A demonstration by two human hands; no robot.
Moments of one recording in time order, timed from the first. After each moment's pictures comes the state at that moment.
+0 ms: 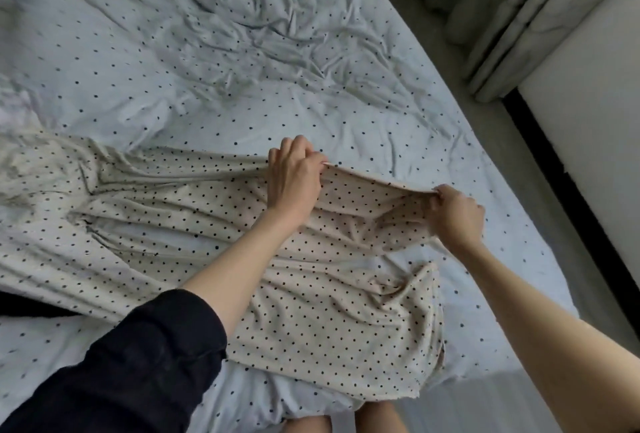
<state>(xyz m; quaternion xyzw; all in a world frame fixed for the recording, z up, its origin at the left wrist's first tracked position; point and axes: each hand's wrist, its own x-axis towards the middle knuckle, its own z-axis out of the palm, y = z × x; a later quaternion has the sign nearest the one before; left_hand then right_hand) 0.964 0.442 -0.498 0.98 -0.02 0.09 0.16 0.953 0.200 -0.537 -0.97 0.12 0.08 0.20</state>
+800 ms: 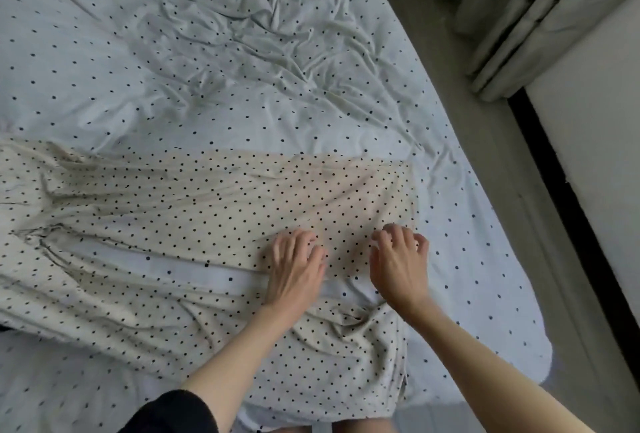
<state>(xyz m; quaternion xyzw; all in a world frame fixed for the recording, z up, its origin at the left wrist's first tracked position) 0.905 0.374 -0.567 0.99 -0.06 -0.03 0.09 0.946 0.198 -0.573 -0.99 -0.10 0.03 0.13</state>
